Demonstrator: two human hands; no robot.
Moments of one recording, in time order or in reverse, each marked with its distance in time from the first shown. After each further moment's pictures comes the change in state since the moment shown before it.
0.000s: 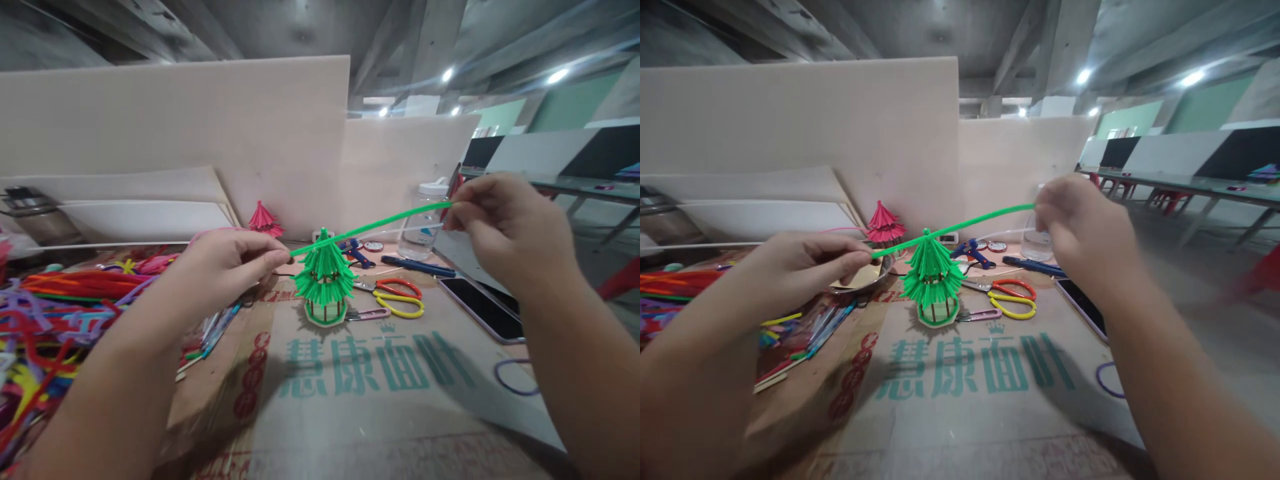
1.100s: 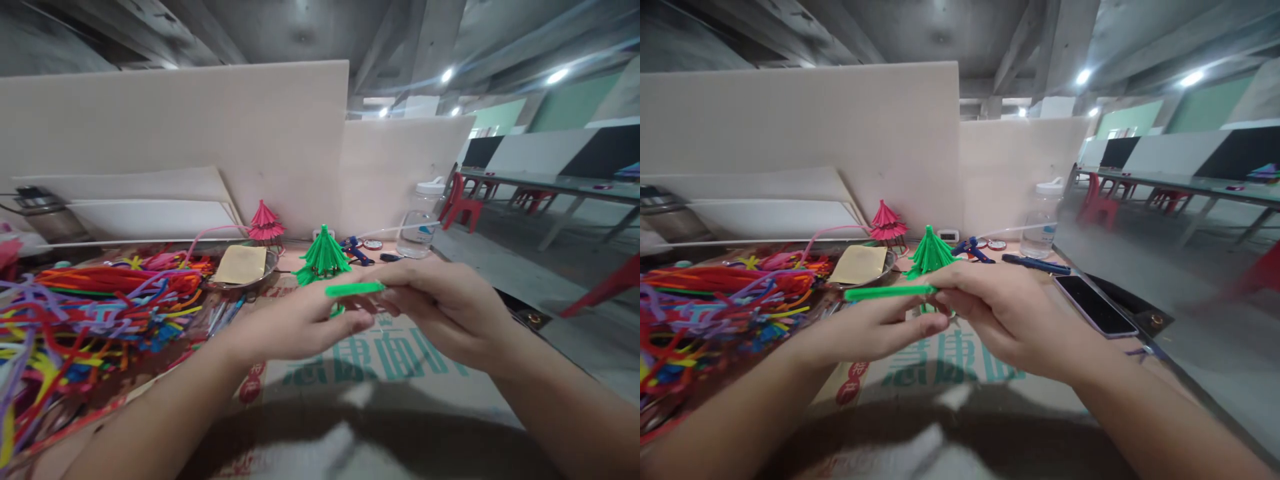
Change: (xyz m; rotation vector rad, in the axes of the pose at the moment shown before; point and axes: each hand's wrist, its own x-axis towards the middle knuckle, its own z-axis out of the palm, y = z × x) left_hand -0.011 0.043 0.065 -0.496 -0.437 0.216; right_hand -0.042 -0.086 -0.012 0.607 -0.457 -0.395
